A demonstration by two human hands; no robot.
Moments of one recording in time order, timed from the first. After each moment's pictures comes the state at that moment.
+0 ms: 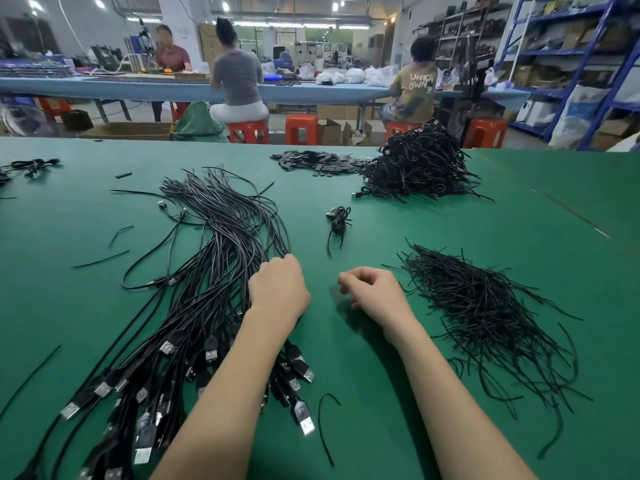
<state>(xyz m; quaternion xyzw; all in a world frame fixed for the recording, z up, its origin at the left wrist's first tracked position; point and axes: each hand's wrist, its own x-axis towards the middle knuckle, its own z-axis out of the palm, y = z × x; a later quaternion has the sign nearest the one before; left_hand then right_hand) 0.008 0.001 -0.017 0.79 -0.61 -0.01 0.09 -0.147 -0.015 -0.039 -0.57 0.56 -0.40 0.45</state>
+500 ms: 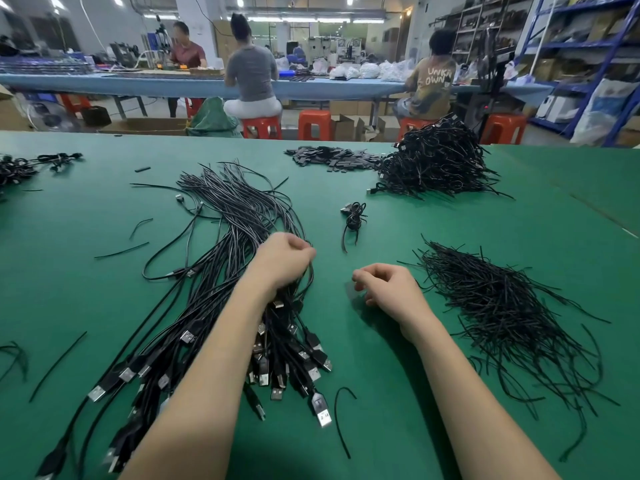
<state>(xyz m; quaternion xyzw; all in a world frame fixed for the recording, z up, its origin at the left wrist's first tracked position) 0.043 0.000 0.010 0.70 -0.53 -0.31 0.36 -0.149 -0.019 -0.042 -0.58 0.56 -0.39 0.45</state>
